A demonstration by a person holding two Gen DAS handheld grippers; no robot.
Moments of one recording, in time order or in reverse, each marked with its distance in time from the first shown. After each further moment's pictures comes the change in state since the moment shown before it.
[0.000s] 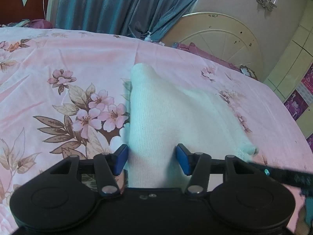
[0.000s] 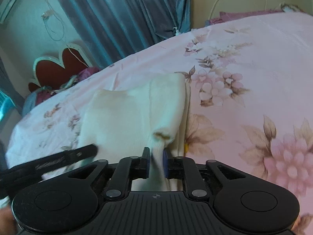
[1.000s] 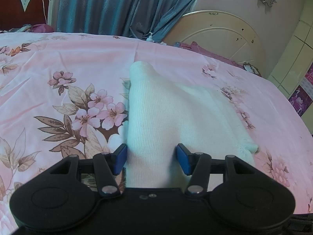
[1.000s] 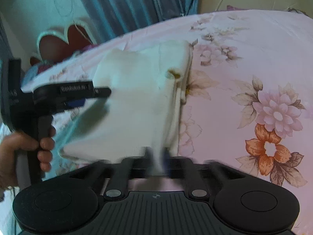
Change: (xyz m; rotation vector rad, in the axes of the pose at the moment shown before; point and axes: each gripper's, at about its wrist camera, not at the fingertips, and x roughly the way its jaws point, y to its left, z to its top) left arm 0.001 -0.009 -0.004 0.026 -0.003 0.036; right arm -0.024 0.019 -0.061 -0.111 0.095 -0.056
